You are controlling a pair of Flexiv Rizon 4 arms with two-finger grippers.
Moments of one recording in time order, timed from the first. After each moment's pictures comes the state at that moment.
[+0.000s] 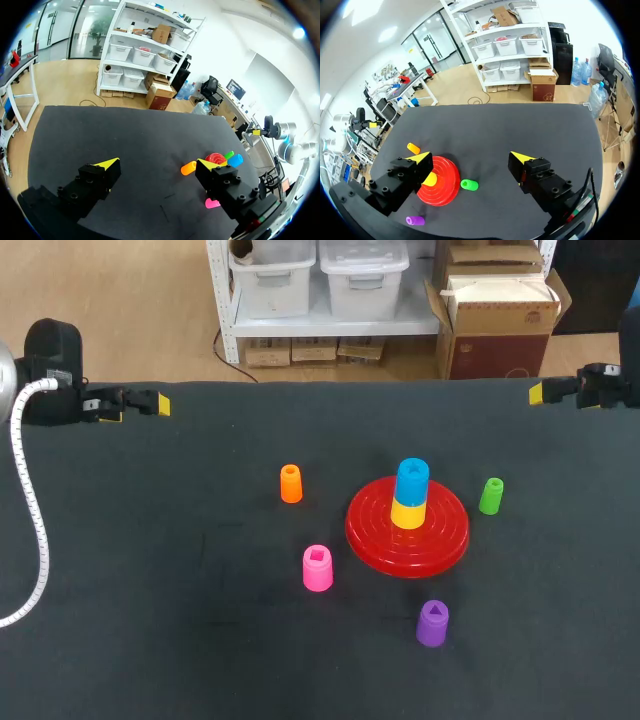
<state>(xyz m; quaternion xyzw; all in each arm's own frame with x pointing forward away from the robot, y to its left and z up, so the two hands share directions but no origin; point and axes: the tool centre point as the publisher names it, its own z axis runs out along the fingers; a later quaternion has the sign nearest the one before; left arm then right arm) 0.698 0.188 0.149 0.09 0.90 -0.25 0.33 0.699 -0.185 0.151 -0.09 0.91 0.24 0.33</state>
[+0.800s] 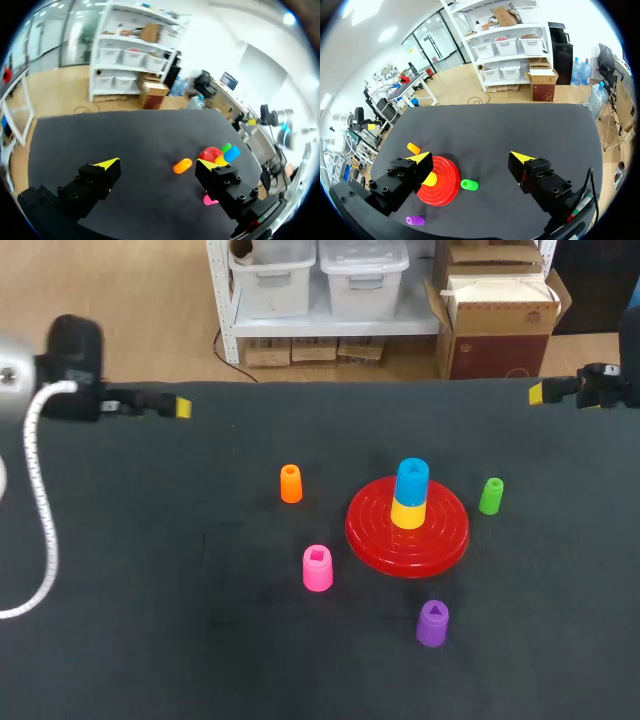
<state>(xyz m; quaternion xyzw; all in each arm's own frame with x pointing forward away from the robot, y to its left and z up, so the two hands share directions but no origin) 0.690 0.148 0.159 0.17 0.89 -0.25 0.34 0.699 -0.185 0.151 -0.09 0.91 0.24 0.33</state>
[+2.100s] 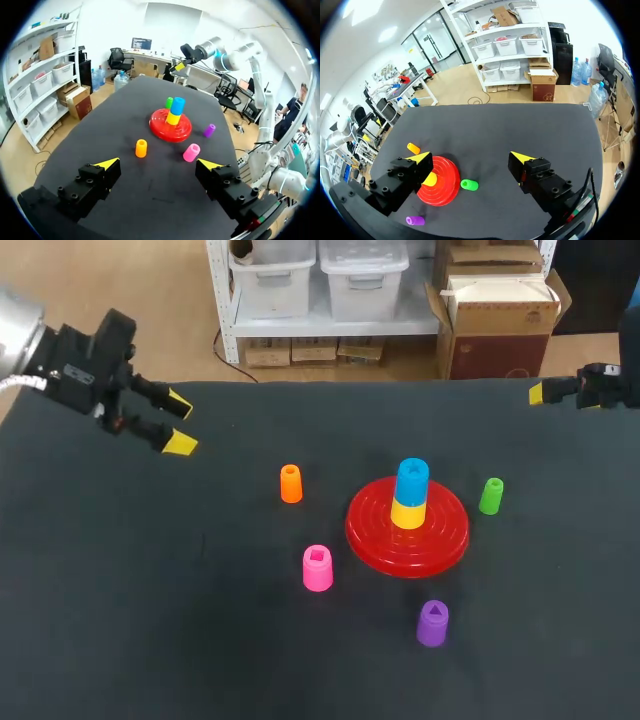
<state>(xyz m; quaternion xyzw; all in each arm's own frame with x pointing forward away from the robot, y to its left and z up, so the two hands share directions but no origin) 0.653 0.129 0.154 0.53 0.74 -0.33 0.26 0.699 -0.185 0.151 -0.09 0.91 0.24 0.33</state>
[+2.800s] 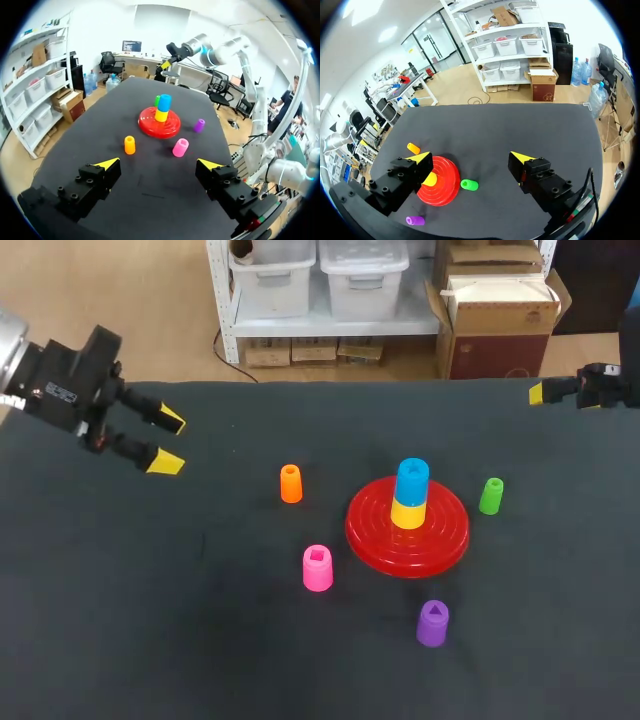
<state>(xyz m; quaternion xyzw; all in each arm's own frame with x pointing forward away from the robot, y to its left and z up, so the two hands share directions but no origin) 0.626 0.137 0.153 0.55 0.72 -0.33 0.26 0.699 -0.185 0.151 -0.09 0.91 0.24 0.33</state>
